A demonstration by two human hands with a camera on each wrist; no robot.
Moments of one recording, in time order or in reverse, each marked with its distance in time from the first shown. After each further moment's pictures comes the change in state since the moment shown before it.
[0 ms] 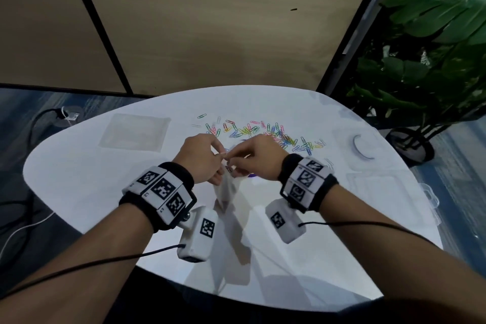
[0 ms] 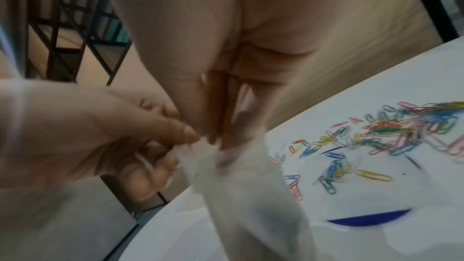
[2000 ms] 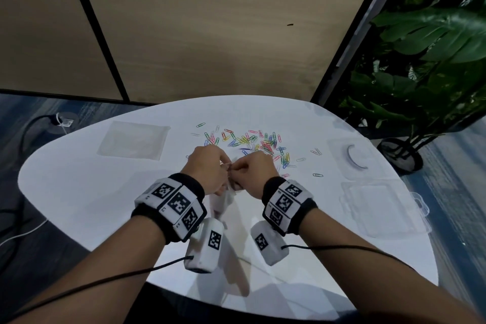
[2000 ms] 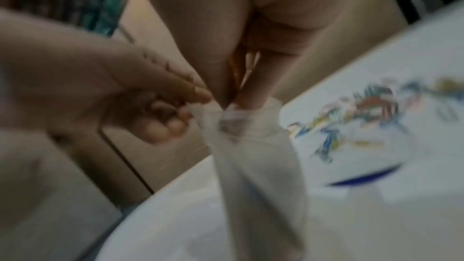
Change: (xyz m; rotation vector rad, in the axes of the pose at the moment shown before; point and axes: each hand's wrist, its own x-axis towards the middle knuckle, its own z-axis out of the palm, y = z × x) left_hand 0.000 0.003 0.006 0.114 -0.004 0.030; right_hand 0.003 0.001 0.035 0.081 0.289 0.195
